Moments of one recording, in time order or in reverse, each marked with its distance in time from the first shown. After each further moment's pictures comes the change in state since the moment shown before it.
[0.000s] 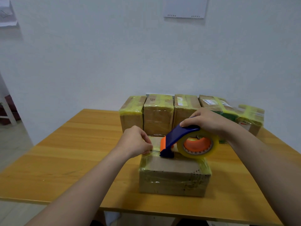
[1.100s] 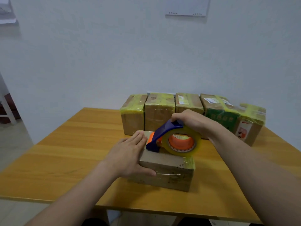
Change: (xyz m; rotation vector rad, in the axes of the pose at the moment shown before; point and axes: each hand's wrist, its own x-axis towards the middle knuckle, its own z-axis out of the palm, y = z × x) left_hand -0.031 -0.040 -0.007 0.777 -0.178 0.401; right_hand 0.020 -0.023 0.035 0.110 -0.056 0.063
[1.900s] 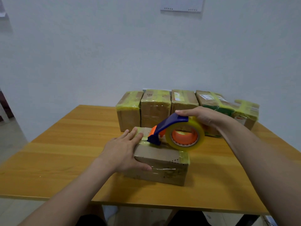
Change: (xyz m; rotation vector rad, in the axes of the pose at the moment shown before) left_hand 0.004 -0.002 0.004 -0.032 -0.035 -0.095; right_hand -0.017 0.021 -0.034 0.108 -0.005 0.121
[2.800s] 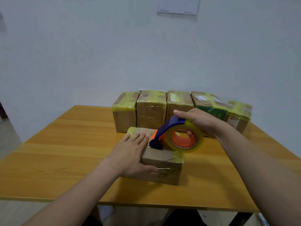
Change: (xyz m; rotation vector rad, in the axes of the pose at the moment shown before) left_hand 0.010 0.028 0.008 0.077 -0.004 0.158; right_hand -0.012 0.011 0.001 0.059 -0.010 -0.066
